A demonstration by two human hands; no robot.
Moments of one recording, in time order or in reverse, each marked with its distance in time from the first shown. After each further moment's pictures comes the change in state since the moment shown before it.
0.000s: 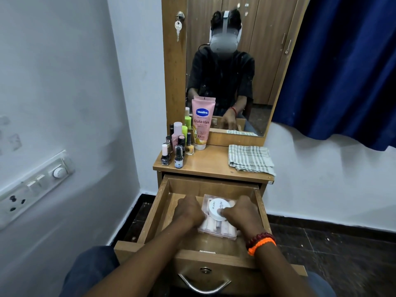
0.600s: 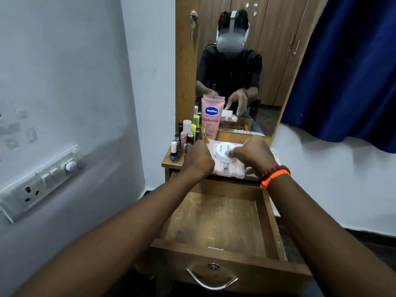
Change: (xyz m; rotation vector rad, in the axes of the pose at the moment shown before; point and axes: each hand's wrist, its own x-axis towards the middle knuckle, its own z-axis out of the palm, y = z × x) left_hand 0.020 0.072 -0.087 -0.078 0.336 0.259; right_hand 0.045 -0.109 -0.067 0.034 0.114 -0.178
